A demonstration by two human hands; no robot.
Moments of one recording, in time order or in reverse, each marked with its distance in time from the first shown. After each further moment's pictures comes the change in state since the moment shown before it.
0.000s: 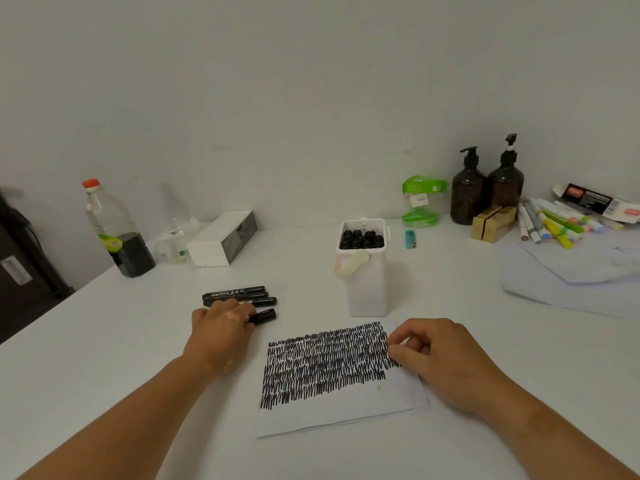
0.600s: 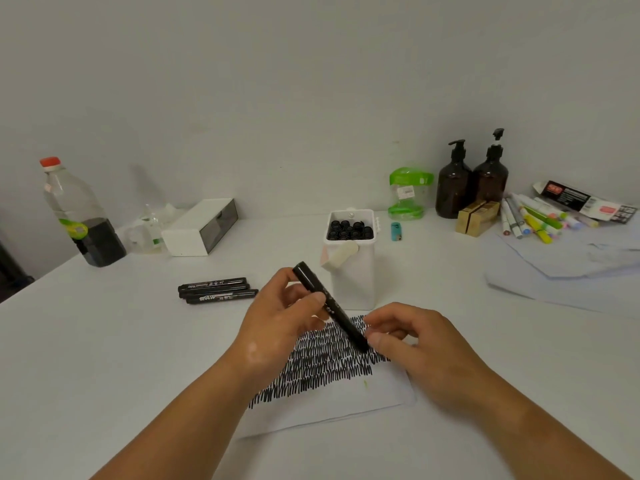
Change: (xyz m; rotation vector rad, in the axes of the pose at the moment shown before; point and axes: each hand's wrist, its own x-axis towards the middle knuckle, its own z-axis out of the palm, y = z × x) left_hand -0.030 0.124 -0.051 -1.675 -0.202 -0.073; right_hand -0.006 -0.016 0.000 0.090 -0.012 -0.082
